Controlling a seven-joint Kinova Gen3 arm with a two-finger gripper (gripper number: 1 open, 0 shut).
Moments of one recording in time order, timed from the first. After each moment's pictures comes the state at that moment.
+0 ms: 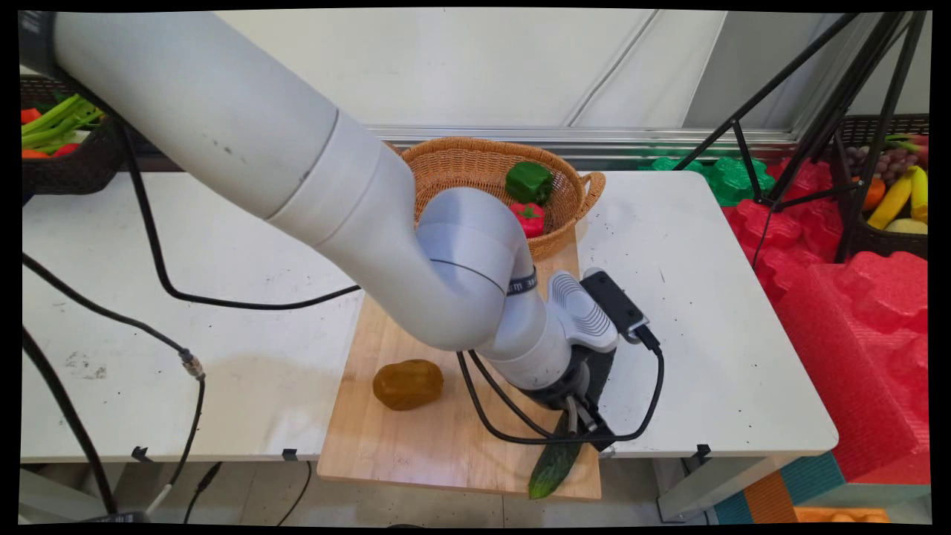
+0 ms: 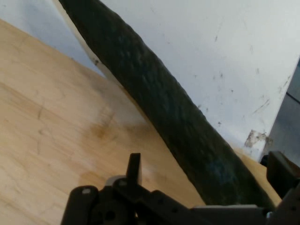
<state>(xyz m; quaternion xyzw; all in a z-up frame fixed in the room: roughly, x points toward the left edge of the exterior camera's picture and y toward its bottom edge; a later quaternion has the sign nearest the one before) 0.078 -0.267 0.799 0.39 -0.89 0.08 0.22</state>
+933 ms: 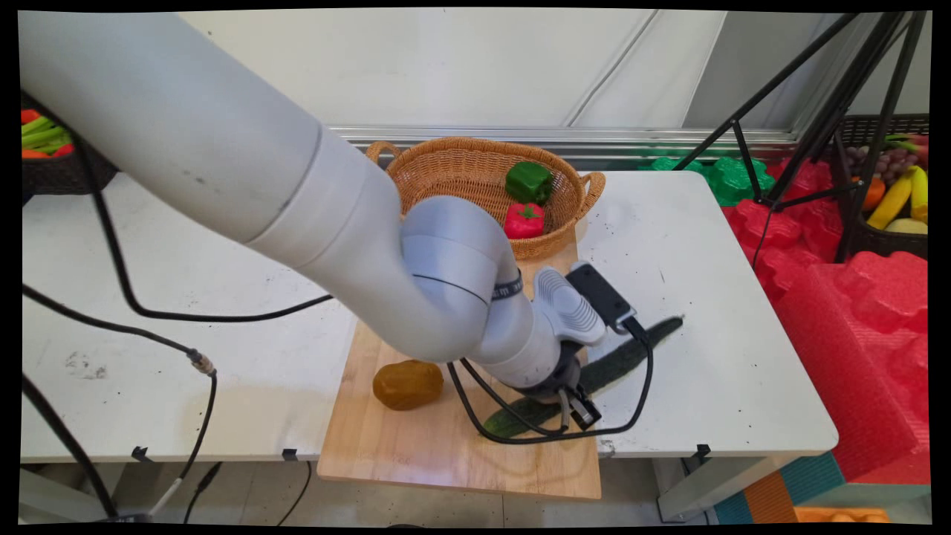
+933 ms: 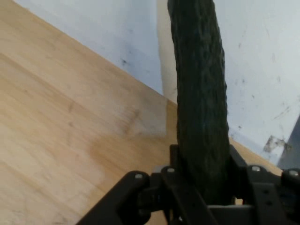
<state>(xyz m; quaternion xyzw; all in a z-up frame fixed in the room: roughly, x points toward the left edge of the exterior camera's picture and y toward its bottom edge) 0.087 -0.260 0.801 0.42 -0.88 0.10 0.22</state>
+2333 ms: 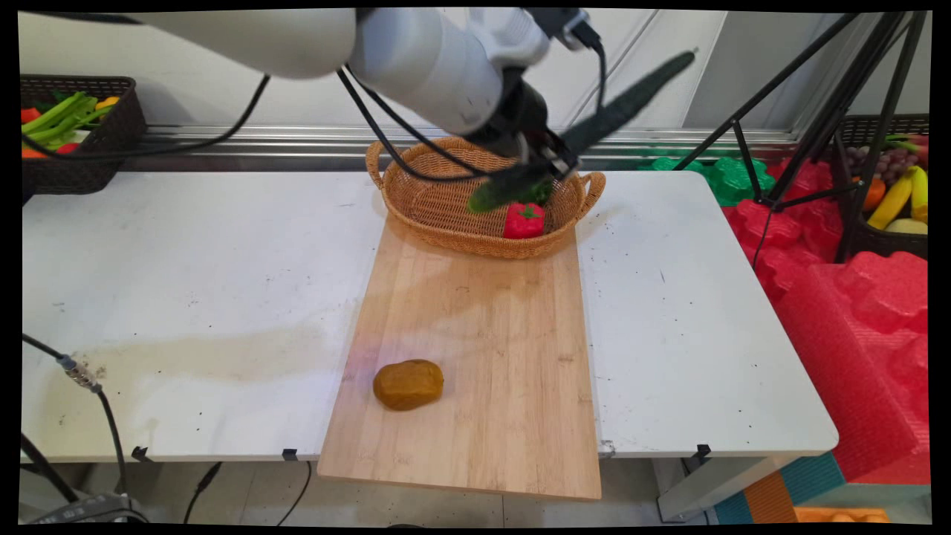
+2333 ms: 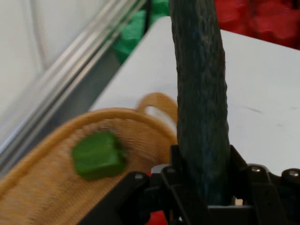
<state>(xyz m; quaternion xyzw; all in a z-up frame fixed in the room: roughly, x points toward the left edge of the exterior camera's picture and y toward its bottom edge) 0.200 -0.355 0.976 0.38 -0.82 0.27 0.33</state>
